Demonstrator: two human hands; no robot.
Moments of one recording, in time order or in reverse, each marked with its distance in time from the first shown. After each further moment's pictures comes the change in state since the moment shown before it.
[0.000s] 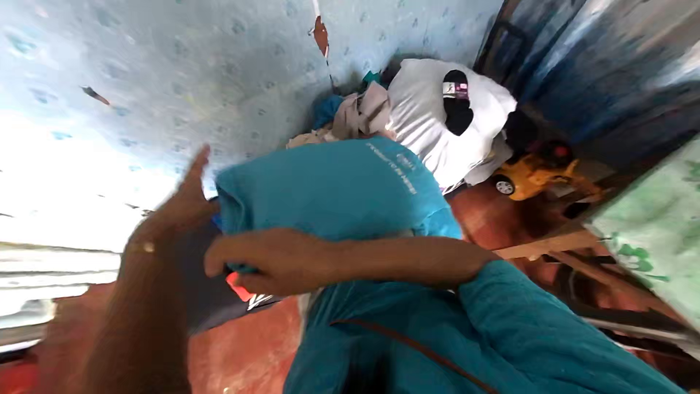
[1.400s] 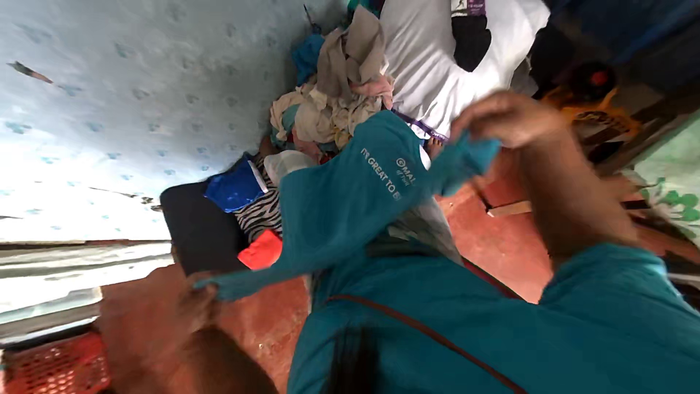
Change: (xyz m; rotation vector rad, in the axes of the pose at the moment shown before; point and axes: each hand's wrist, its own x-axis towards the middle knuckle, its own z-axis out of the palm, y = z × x) left_hand -0.181 -0.066 0.096 -0.829 0.269 -0.030; right_hand -0.236 0.082 -0.202 0.181 0.247 0.407
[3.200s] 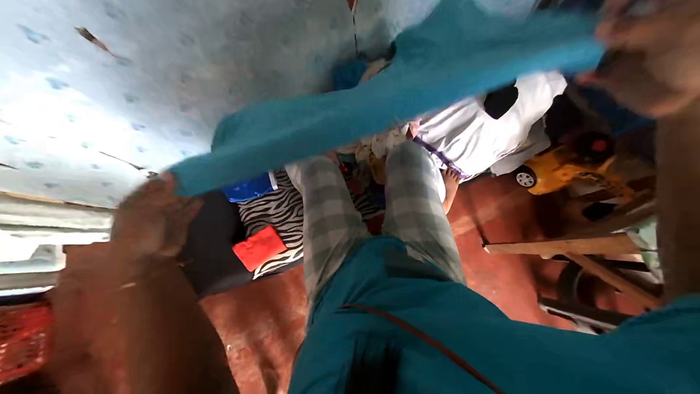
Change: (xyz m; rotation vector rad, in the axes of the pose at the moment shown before) left_hand 0.118 0.067 -0.012 0.072 0.294 -0.239; right_hand 0.044 -0.095 -0.080 -0.166 0.544 0.258
